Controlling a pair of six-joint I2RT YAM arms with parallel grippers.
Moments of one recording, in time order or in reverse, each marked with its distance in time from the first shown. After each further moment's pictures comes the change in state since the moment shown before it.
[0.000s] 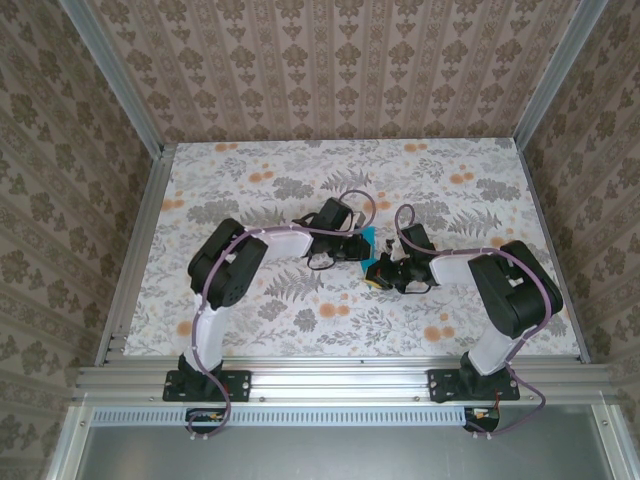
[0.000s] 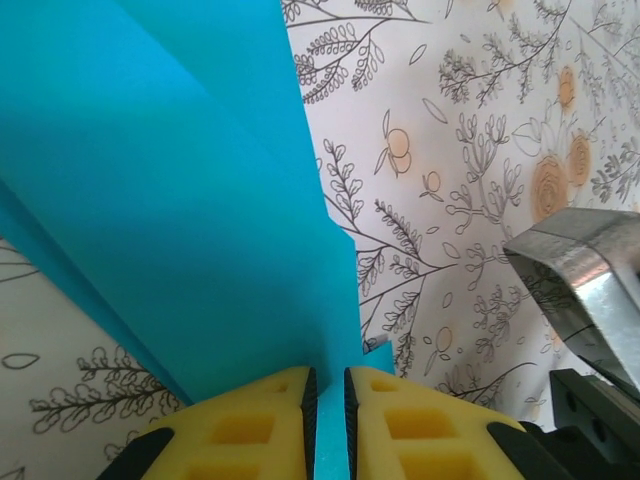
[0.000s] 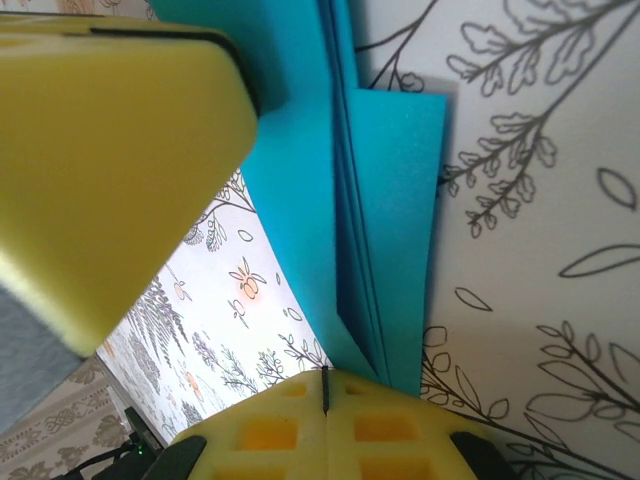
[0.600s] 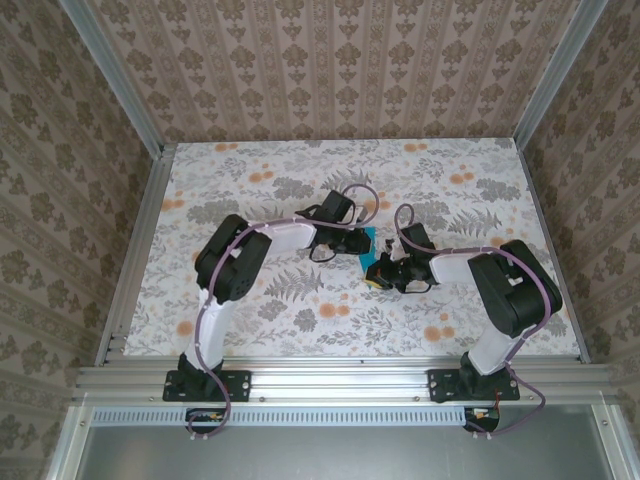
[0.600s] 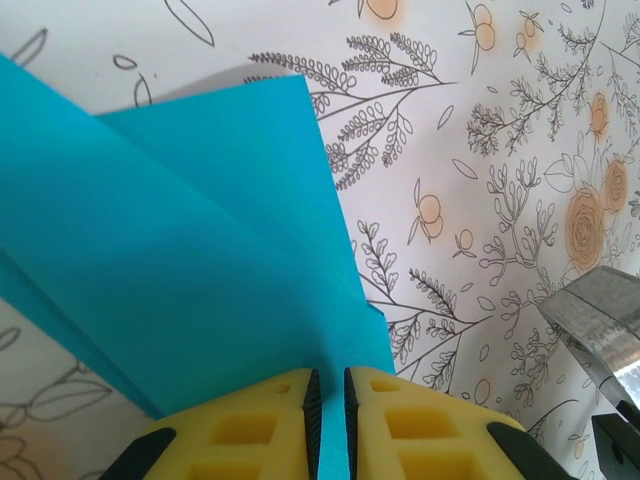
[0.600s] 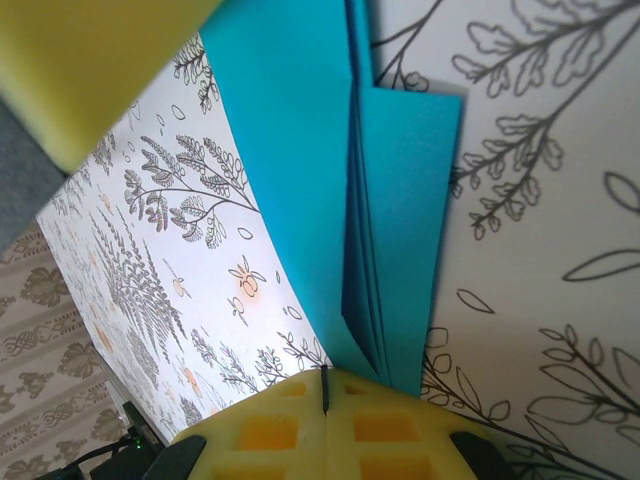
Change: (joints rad) left arm 0.030 0.073 0.135 -0.102 -0.019 0.106; right arm -0.003 0.006 0.009 -0.026 -0.010 -0.020
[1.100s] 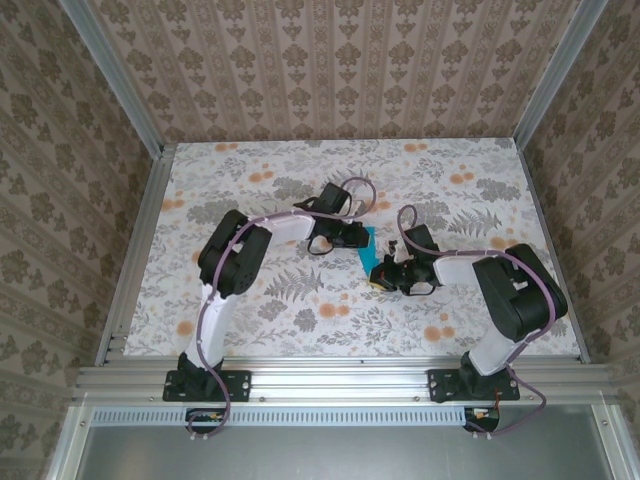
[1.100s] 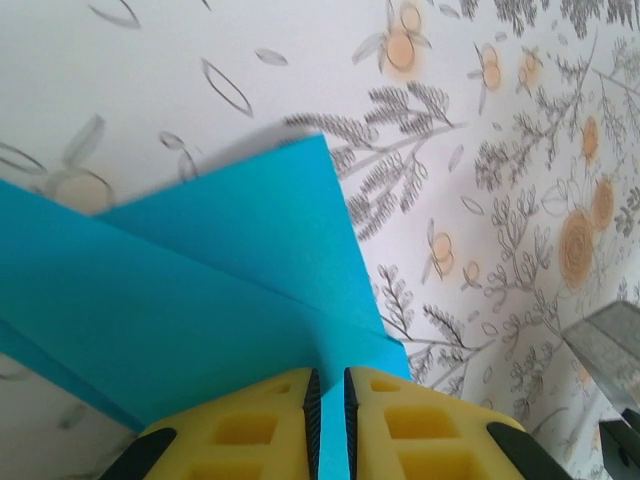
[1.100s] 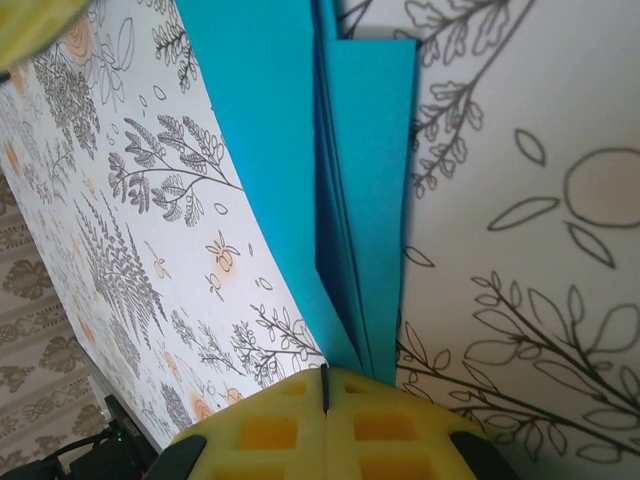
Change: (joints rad) left arm 0.049 0.058 0.091 -0.055 0.071 0.028; right arm -0.019 -0.037 -0.026 -0.043 0.003 -0.060
